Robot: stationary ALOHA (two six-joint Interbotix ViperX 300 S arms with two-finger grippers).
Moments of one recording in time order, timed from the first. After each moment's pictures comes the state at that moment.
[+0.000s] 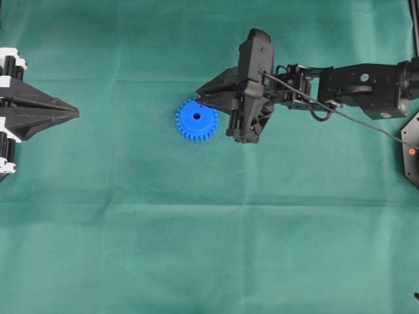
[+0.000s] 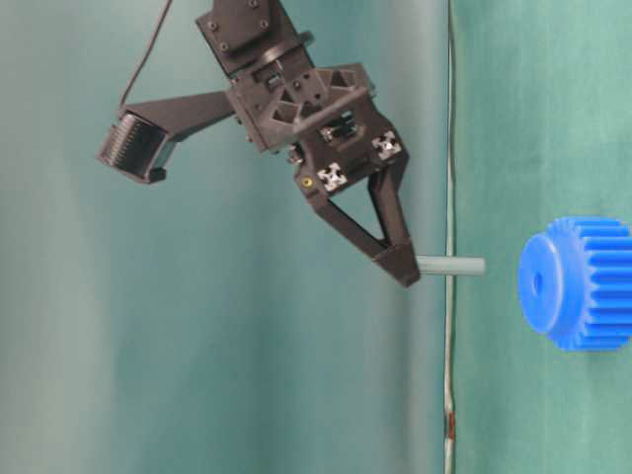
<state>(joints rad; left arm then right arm) 0.01 -0.96 1.18 0.02 -0.21 -0.02 -0.14 0.05 0.67 0.03 -0.25 -0.01</state>
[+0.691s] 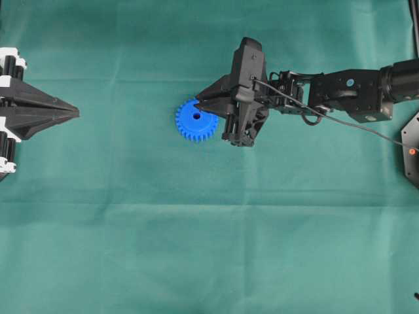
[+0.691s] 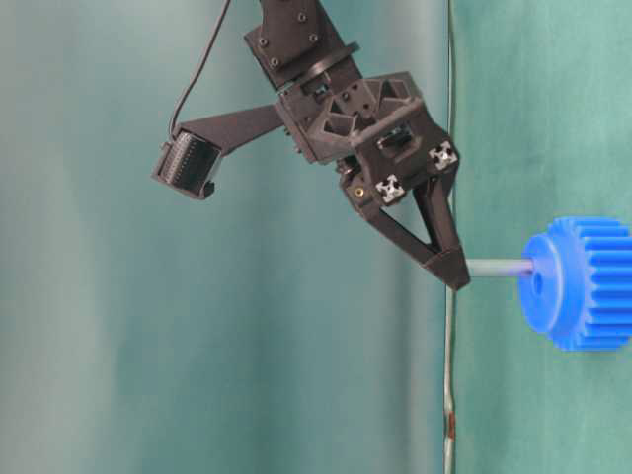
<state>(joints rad) 0.01 -0.96 1.18 0.02 -0.21 -0.02 -0.14 0.13 0.67 0.04 -0.30 -0.01</state>
